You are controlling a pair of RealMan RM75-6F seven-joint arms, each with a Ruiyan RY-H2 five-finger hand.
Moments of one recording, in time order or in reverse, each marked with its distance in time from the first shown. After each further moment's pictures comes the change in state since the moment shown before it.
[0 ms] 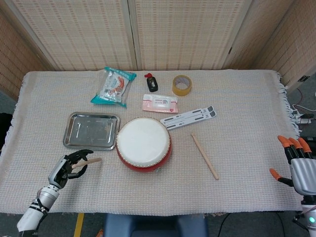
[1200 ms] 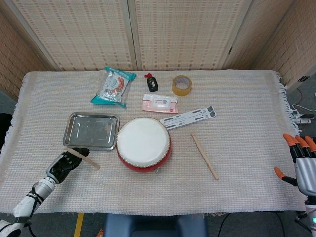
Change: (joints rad) left arm -0.141 -0.016 0.098 0.247 0.065 -0.098 -0.603; right arm -0.010 0.030 0.011 -0.056 0.031 0.012 -0.049
